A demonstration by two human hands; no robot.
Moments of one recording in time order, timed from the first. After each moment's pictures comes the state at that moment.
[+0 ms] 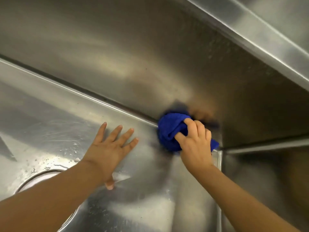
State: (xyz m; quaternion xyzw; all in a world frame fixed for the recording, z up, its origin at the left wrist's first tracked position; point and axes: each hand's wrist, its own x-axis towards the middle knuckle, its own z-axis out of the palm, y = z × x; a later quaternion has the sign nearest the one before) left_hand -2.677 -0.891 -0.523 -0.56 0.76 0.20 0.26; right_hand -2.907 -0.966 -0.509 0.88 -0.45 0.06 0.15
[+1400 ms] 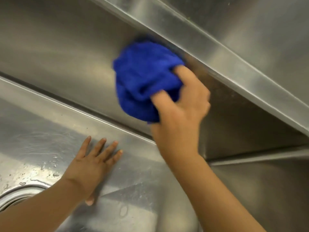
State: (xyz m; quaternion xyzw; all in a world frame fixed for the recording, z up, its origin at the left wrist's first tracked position) left_hand -2.687 -0.891 -0.523 -0.58 0.74 0.20 0.29; right_hand -2.814 -0.977 -0.383 0.79 -0.46 0.41 0.02
